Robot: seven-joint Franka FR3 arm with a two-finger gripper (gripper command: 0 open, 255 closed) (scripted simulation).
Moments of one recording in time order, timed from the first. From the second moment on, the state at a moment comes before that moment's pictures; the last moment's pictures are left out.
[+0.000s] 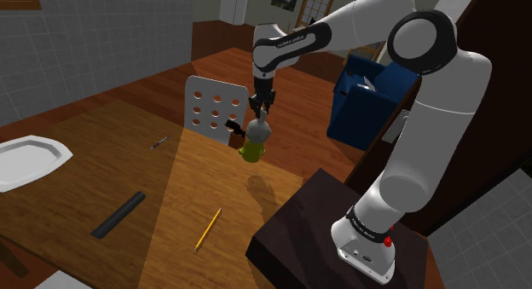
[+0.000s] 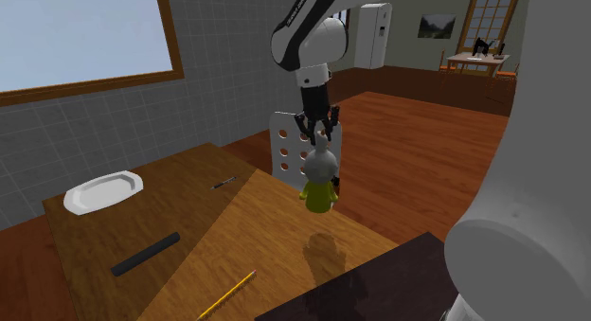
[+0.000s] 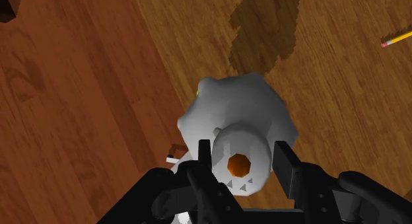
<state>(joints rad) -0.07 0.24 -0.03 -1.94 -0.11 2.01 0.04</state>
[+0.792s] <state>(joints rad) -0.07 0.18 -0.03 -1.86 -0.11 1.86 0.03</state>
